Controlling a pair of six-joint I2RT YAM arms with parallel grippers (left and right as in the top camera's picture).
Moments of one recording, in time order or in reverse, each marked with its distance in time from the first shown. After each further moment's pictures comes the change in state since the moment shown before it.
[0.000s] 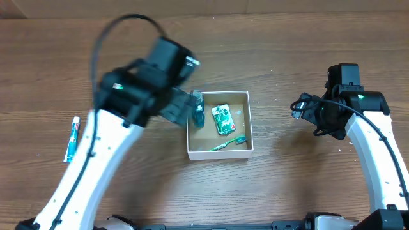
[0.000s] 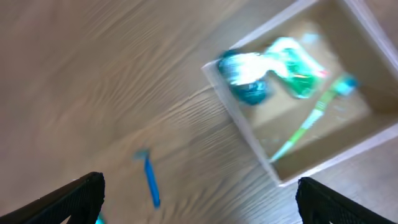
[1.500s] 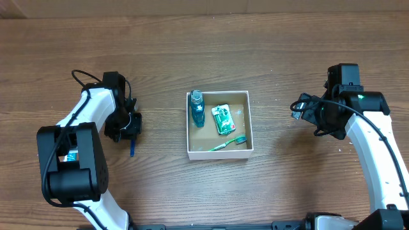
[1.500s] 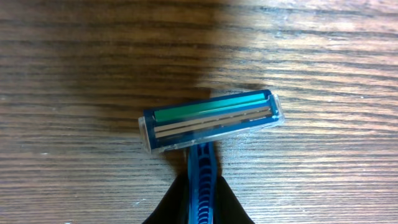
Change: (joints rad) left arm 0.547 0.385 -0.603 0.438 0.211 -0.018; right arm 0.000 0.000 0.000 0.000 0.000 -0.019
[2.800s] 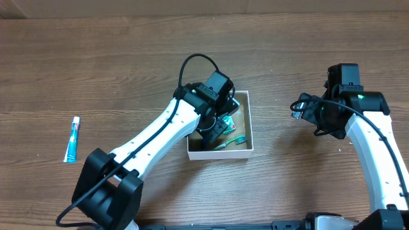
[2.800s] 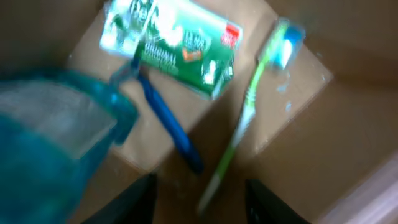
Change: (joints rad) left arm -0.712 -0.123 0.226 -0.048 0.041 0.129; right arm 0.000 0.000 0.000 0.004 0.000 0.000
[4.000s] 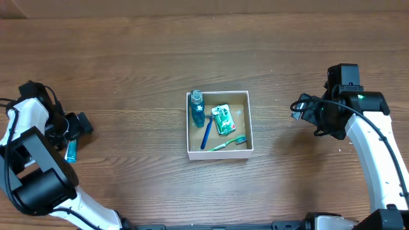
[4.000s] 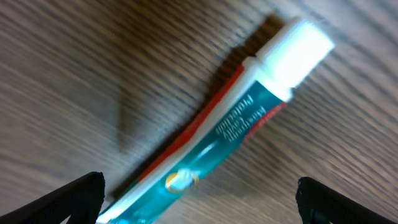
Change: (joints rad) left arm 1.198 0.154 -0.112 0.083 -0.112 -0.210; right arm 0.000 0.000 -0.001 -0.003 0.000 0.000
